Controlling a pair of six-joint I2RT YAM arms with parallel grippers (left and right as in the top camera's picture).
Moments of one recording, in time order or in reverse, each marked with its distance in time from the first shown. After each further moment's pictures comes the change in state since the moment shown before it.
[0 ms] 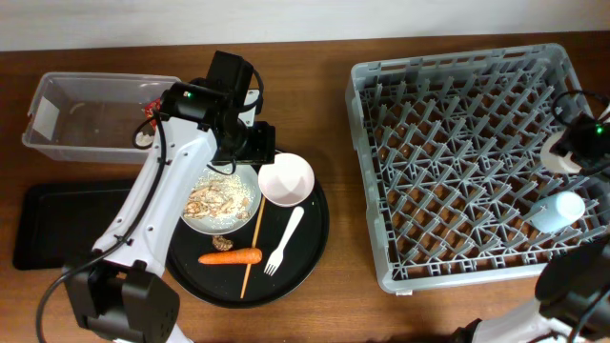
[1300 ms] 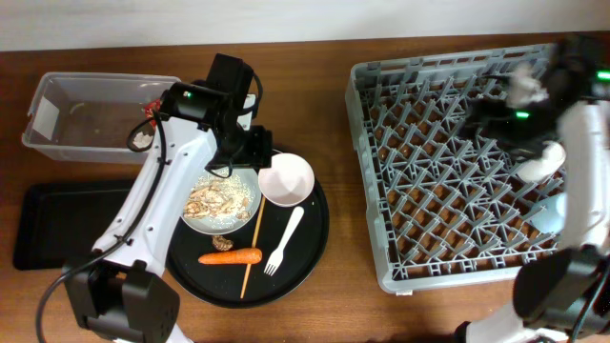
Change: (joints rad) left arm 0.005 0.000 0.000 -0.063 -0.071 -0.011; right arm 0.401 -0.075 0.008 -0.087 -0.265 -0.098
